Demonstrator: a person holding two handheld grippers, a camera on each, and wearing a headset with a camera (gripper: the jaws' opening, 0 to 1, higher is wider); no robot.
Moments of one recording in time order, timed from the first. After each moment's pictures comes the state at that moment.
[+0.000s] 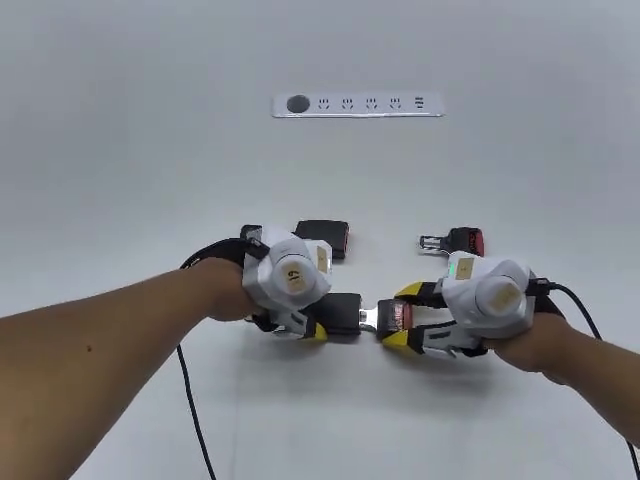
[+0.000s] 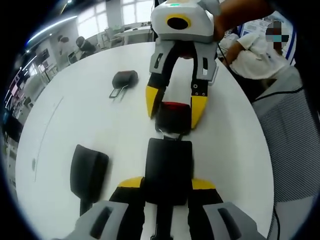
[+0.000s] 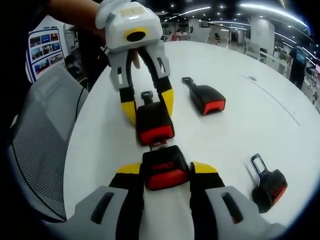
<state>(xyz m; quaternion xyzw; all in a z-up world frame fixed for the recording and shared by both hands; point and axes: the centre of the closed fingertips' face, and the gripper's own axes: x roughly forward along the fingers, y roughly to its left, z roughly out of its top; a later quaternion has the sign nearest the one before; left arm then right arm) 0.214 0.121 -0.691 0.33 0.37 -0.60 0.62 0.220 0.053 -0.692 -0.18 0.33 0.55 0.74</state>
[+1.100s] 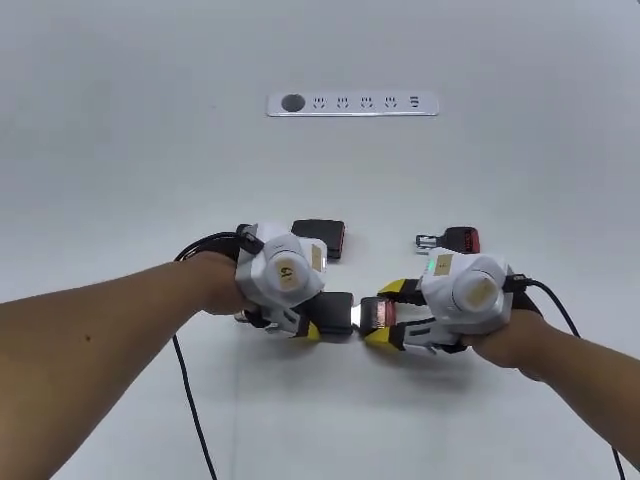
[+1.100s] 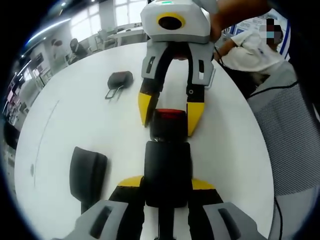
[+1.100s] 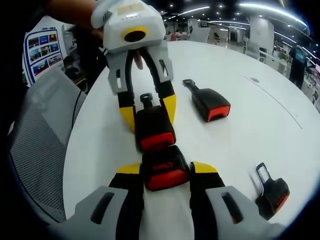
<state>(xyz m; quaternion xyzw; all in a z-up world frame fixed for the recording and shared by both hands) 0.219 0.117 -0.697 0.34 0.37 -0.62 0.60 0.220 0.070 -0.697 -0.18 0.33 0.55 0.74</state>
